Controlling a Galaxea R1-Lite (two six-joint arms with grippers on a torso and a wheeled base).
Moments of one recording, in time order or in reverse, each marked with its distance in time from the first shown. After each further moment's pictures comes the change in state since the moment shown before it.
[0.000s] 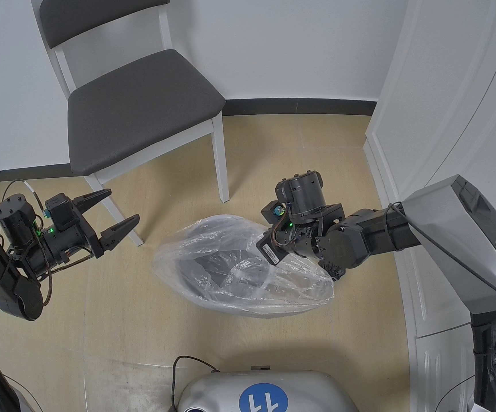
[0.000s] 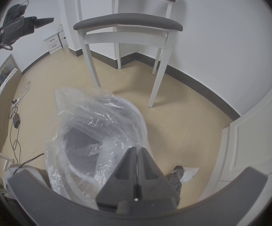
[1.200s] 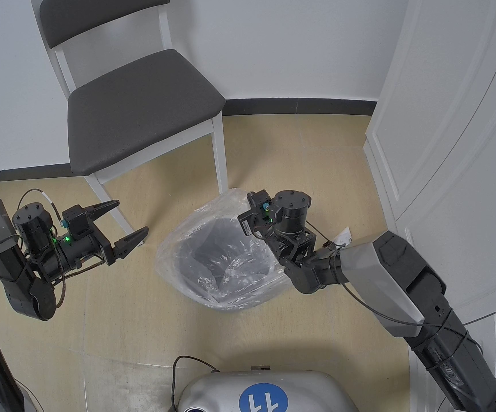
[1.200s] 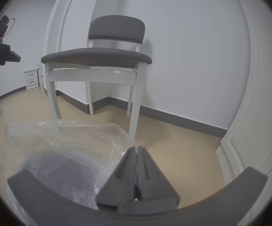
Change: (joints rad) left arm -0.014 0.128 -0.048 -0.001 0.046 0.109; right arm -0.033 0.432 -0.394 -0.651 -0.065 0.007
